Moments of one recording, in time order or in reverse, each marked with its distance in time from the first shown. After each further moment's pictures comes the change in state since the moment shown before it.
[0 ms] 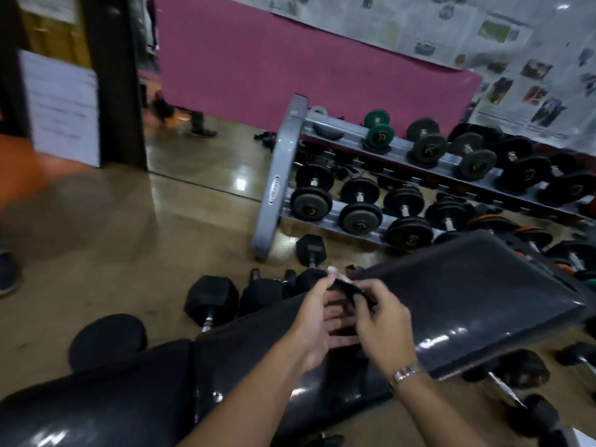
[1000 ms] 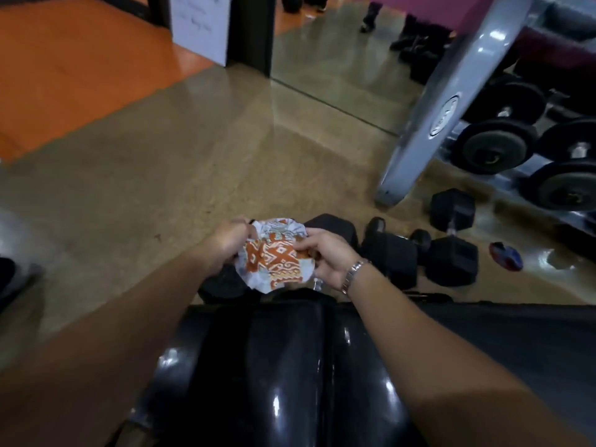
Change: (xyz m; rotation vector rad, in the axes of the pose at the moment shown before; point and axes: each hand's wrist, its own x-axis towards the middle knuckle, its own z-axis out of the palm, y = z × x) left_hand 0.034 0.092 -0.457 0.438 0.808 -0.028; right_hand 0.045 -0.095 0.430 0.768 -1.076 0.824
